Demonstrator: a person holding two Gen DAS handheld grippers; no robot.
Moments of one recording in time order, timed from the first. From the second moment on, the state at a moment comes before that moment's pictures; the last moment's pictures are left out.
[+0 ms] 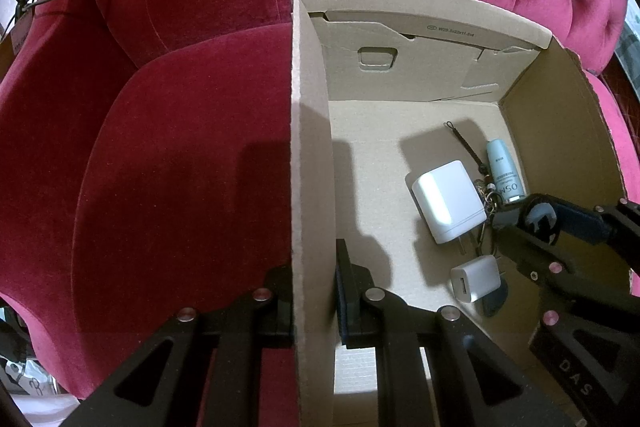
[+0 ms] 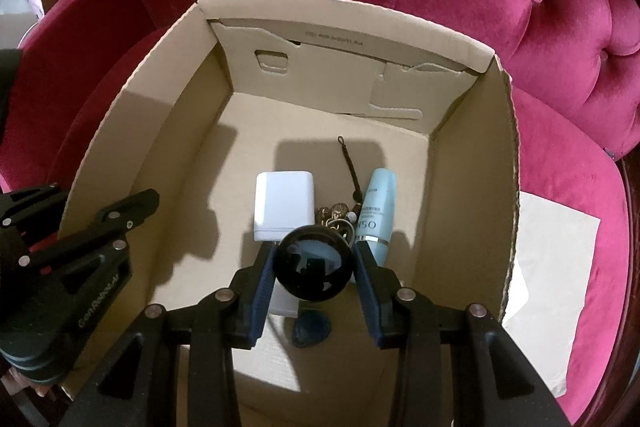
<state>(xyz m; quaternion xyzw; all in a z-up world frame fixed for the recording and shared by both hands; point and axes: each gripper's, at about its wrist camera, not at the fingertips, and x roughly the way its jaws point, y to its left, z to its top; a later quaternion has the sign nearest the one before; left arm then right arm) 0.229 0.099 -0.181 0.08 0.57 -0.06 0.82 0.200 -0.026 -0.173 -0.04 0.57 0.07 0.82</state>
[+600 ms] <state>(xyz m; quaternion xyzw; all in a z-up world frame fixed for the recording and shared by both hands) 0.229 0.099 -0.182 0.08 0.57 -0.06 0.82 0.193 -0.027 -0.154 -0.04 0.54 0.07 0.84</state>
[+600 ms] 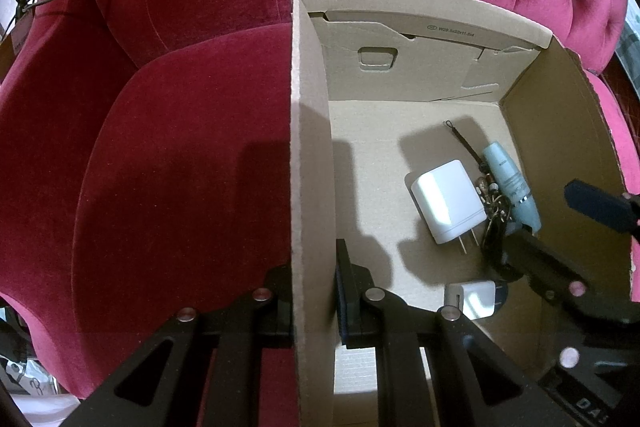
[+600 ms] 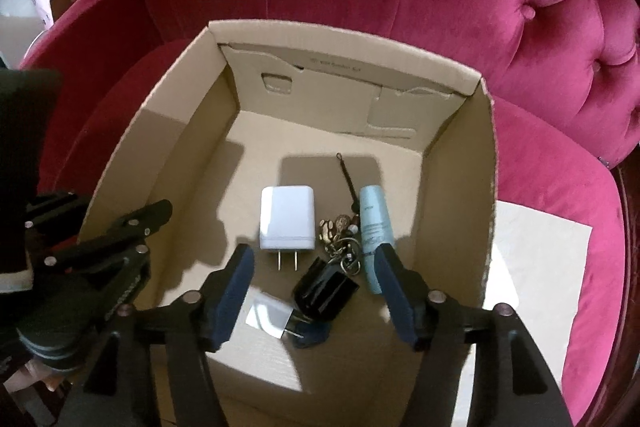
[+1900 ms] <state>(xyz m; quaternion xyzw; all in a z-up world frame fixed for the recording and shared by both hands) 0.231 0.099 -0.182 0.08 0.57 -0.06 0.82 0.182 -0.133 -0.102 0.00 0.51 0.01 0.86</state>
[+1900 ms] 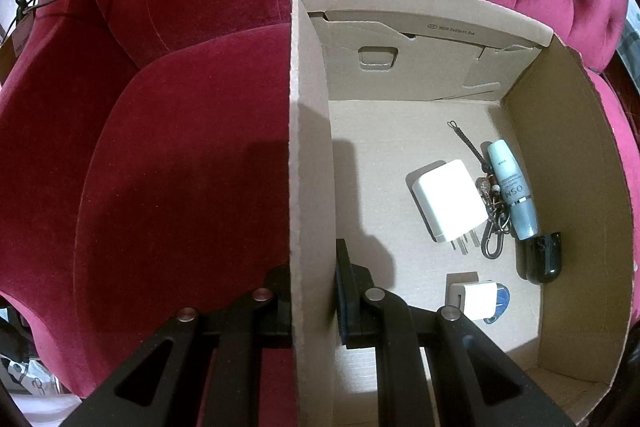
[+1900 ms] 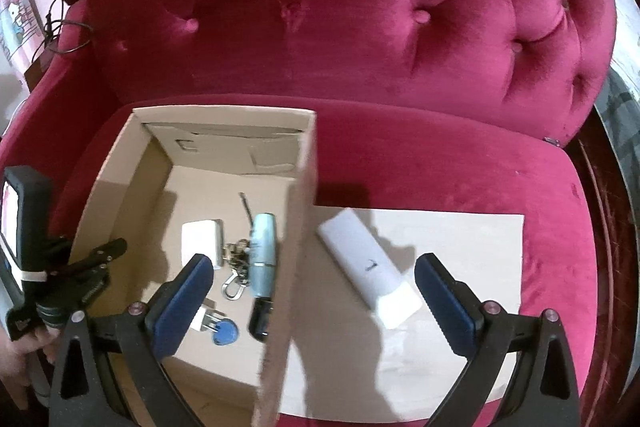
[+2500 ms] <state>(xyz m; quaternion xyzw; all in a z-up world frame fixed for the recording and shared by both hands) 0.228 0.098 -0.180 0.09 0.56 -0.06 0.82 0.169 -0.194 -0.134 0.00 0.51 -0.02 0.86</state>
